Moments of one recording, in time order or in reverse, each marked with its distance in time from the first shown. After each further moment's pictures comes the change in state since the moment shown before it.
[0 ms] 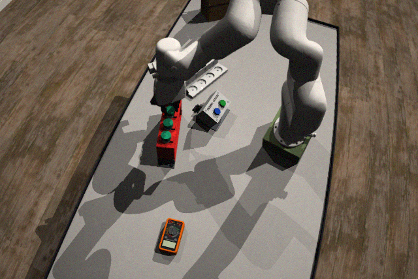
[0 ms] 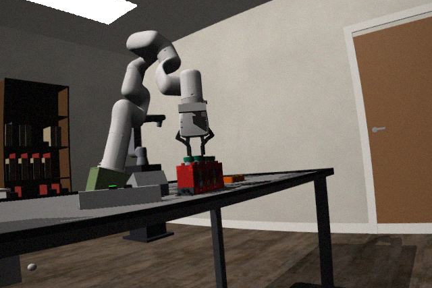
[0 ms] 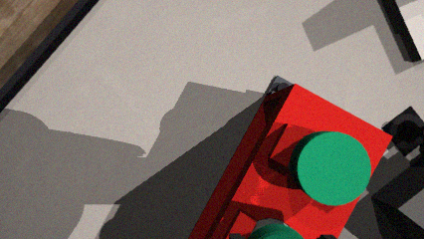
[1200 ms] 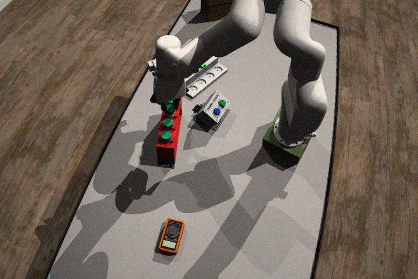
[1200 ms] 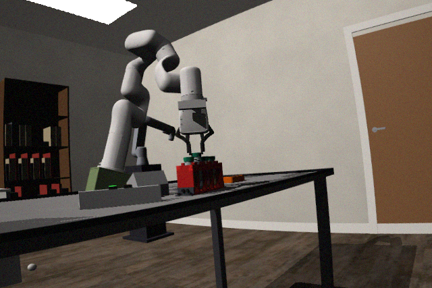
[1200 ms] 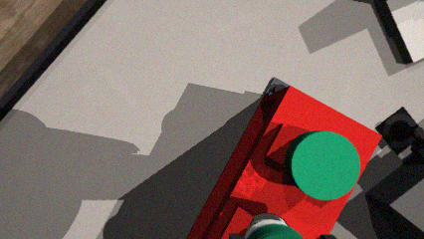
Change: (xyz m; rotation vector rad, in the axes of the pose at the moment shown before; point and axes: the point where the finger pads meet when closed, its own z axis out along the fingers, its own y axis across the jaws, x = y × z) arm 0.000 0.000 -0.010 0.000 0.000 0.000
